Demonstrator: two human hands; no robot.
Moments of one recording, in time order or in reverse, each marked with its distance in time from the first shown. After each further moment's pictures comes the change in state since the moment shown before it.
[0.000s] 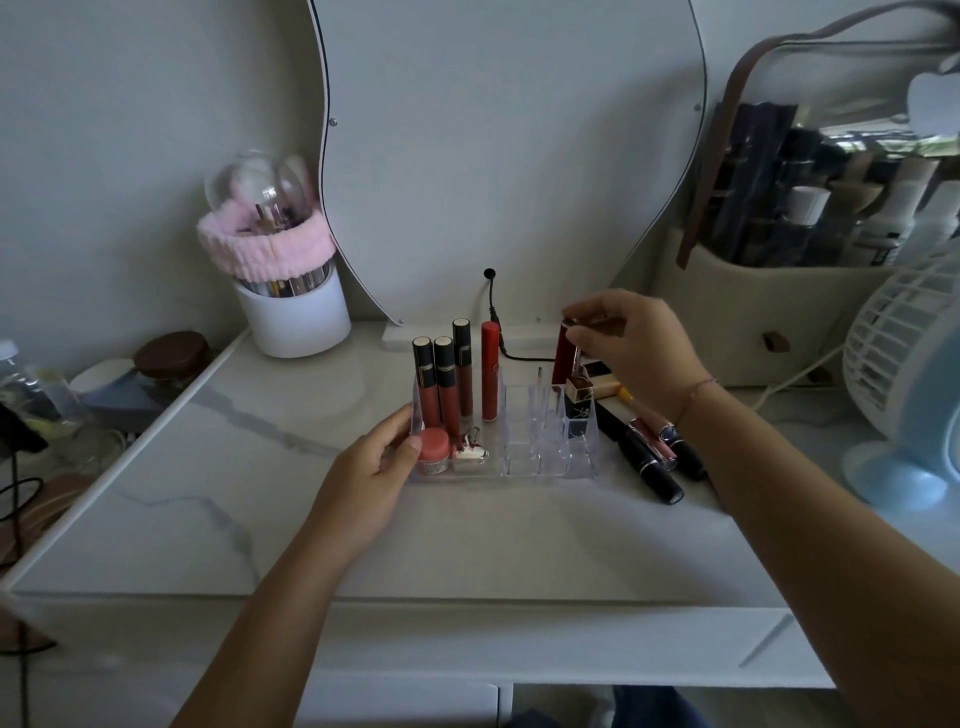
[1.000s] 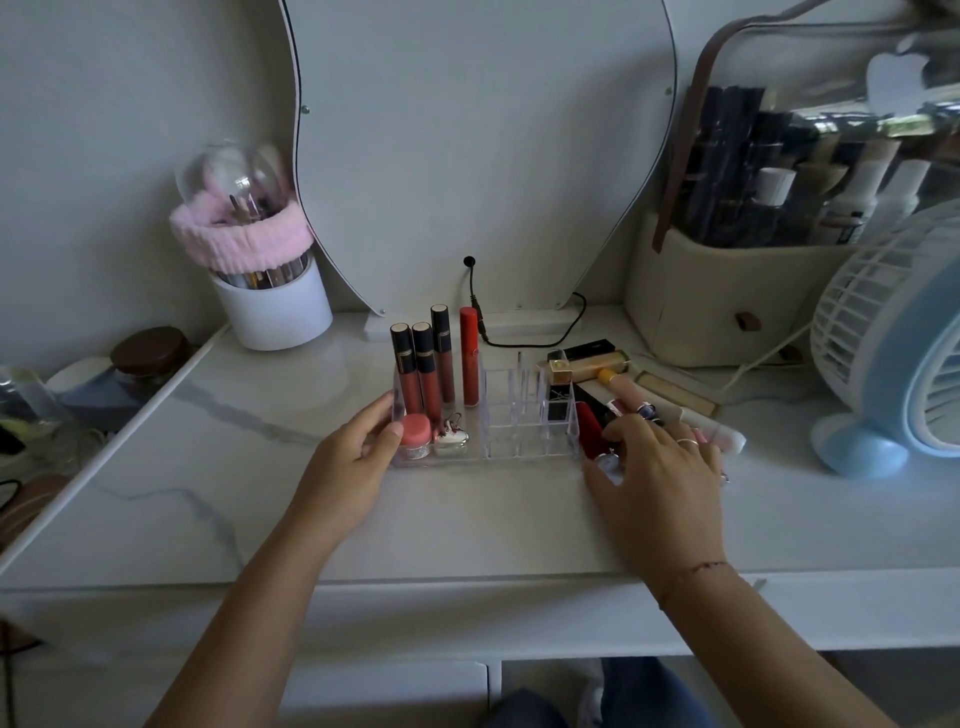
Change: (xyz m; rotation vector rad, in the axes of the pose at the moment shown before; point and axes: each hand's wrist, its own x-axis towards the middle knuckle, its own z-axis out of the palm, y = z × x) left_hand 0.003 -0.015 0.004 -0.019 0.013 -0.103; right_hand -0.127 0.017 0.020 -0.638 0.149 0.187
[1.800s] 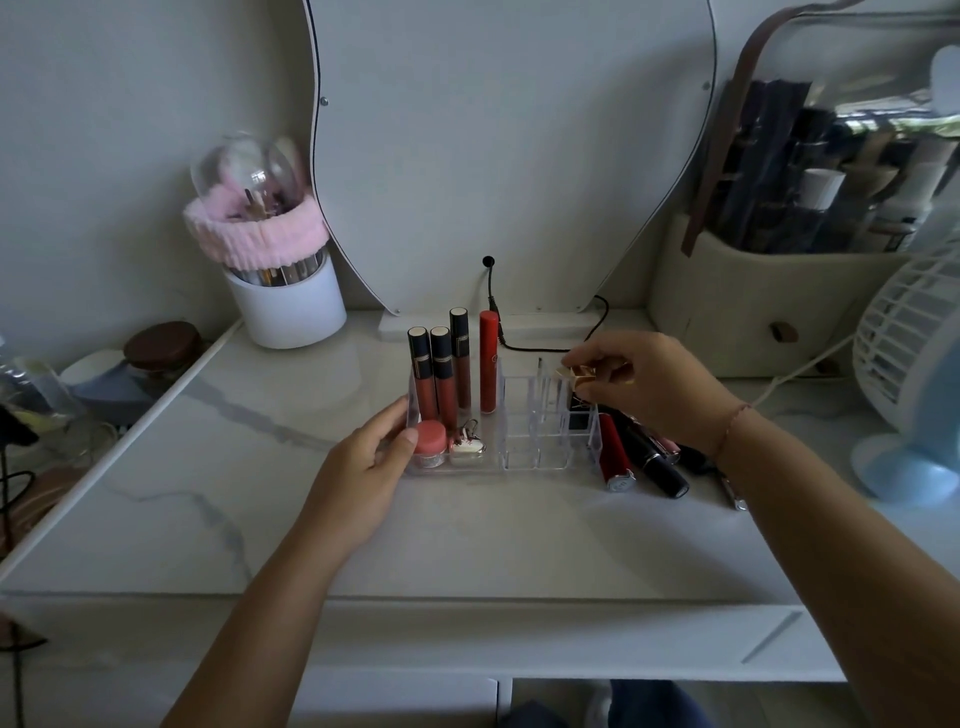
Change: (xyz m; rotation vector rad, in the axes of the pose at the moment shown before) left_hand -0.005 0.013 -0.002 -0.015 0.000 0.050; right_hand 0.104 -0.009 -0.018 0.375 -0.370 -0.366
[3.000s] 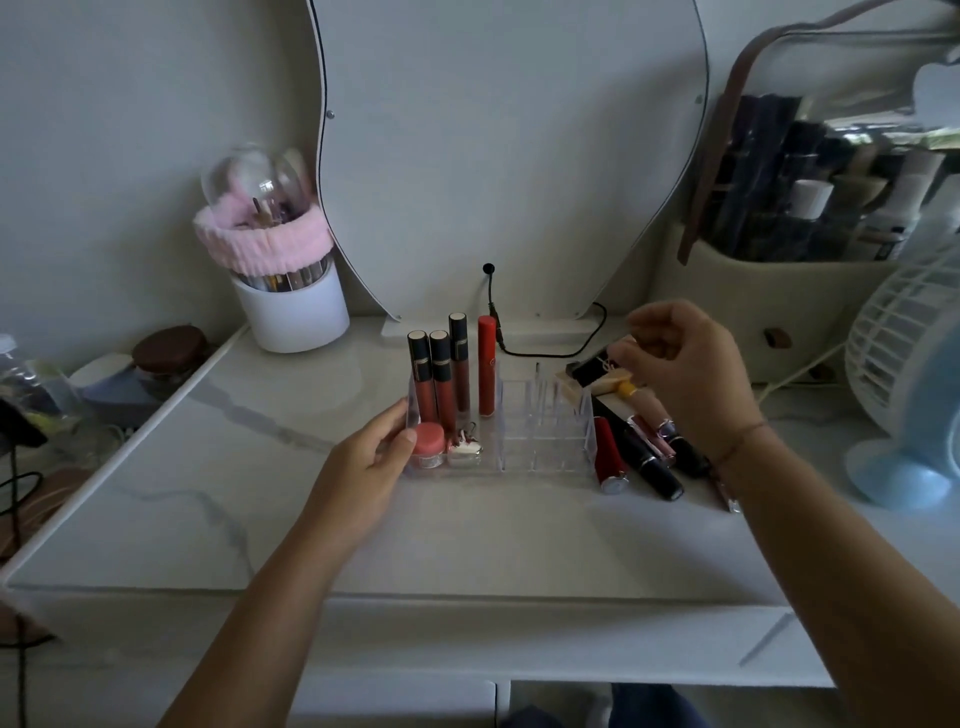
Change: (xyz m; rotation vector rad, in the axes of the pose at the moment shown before) left_hand 0.002 0.003 -0.001 0.014 0.006 0.002; right_hand -0.011 0.005 -0.004 0.360 0.427 0.168
